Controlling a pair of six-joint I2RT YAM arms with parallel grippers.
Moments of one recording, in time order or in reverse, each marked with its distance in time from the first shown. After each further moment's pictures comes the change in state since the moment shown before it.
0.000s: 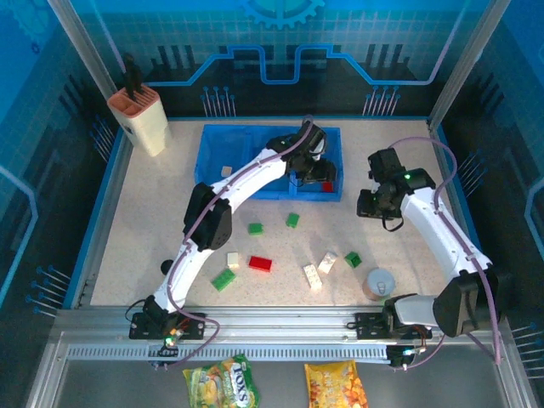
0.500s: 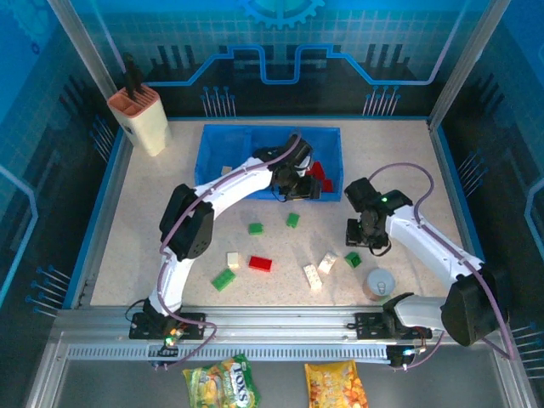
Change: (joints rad) left arm 0.000 -0.244 -0.407 0.041 0.008 0.000; right arm 0.183 -0.042 -0.229 -0.002 0.023 0.221
